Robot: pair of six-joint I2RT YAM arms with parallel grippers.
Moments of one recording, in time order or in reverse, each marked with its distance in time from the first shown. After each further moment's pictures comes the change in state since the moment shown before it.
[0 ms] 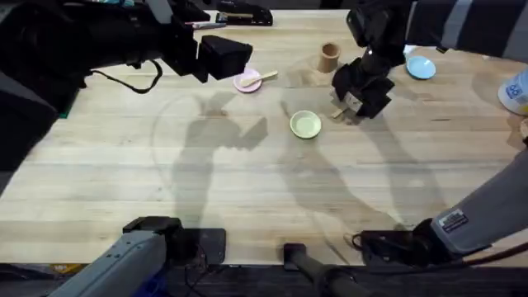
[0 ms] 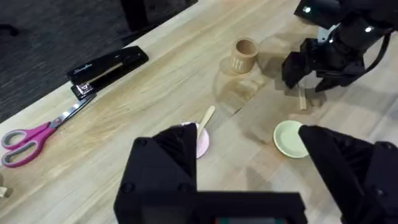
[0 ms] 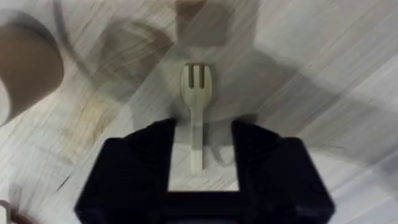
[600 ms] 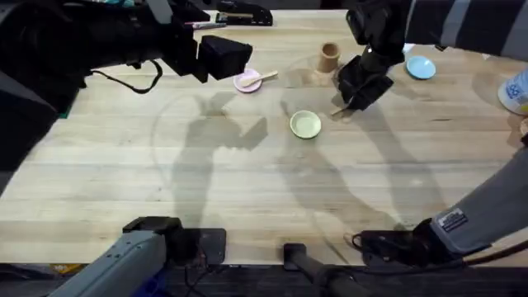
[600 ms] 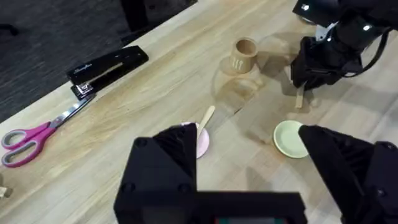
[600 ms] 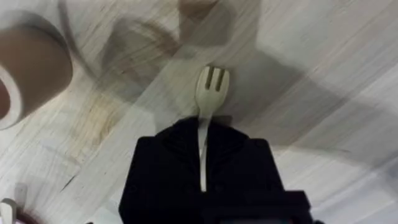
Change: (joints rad) left arm 0.000 0.000 0.000 0.000 0.000 0.000; right arm -0.001 0.008 0.014 0.005 -0.003 -0.009
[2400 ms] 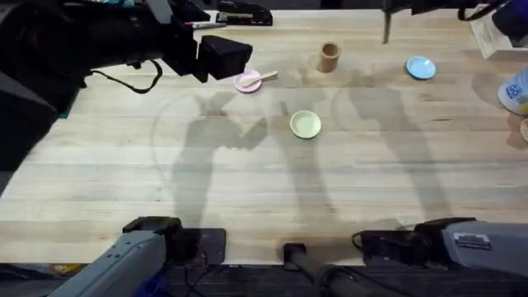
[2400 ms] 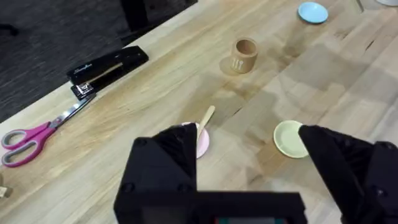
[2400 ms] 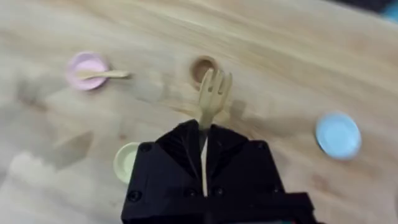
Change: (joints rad) left arm 0.000 0.000 0.000 0.000 0.000 0.000; right arm -0.112 -0.423 0.243 -0.039 -0.246 -1.260
